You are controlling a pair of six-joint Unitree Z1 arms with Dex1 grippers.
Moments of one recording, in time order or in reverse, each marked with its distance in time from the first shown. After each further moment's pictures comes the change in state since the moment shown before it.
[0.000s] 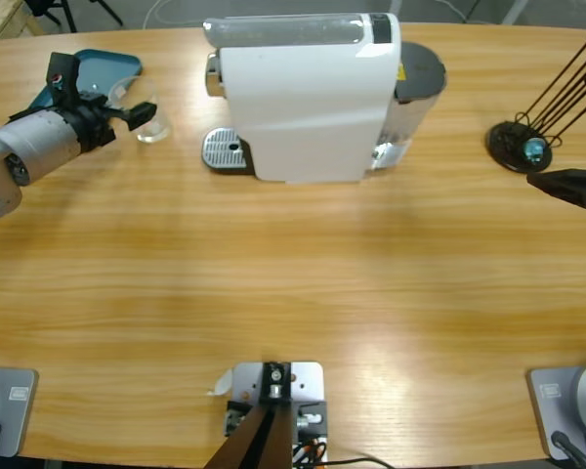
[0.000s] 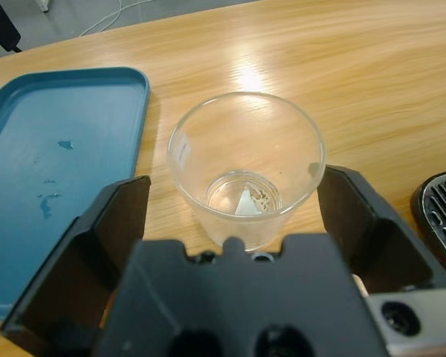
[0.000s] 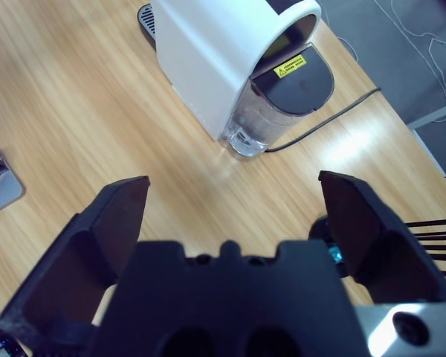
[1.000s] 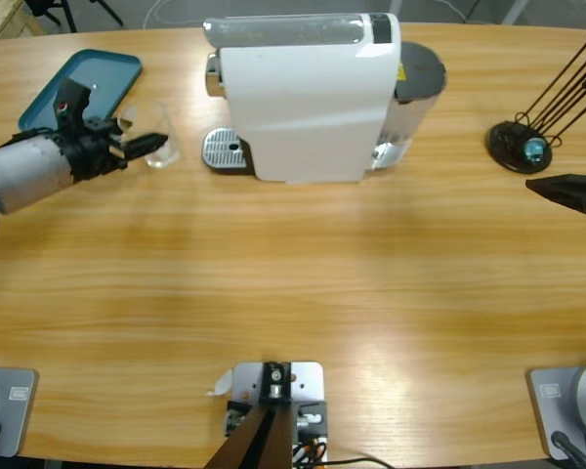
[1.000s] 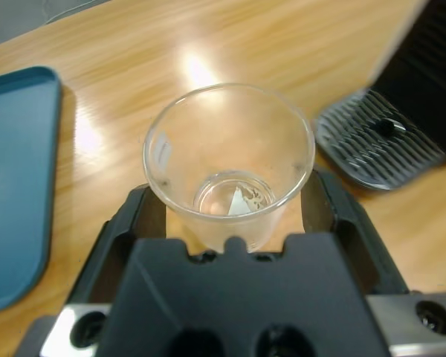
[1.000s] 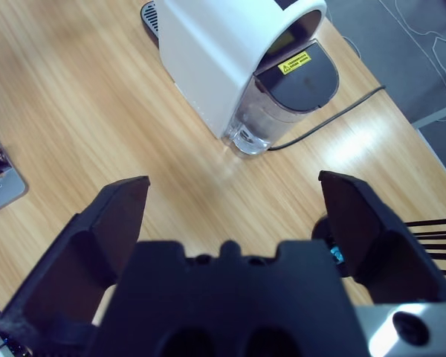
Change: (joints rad) arm 0 -0.028 -0.070 0.134 -0.048 -0.202 0.113; arm 1 -0.004 -0.006 0.009 0.000 0.011 -0.001
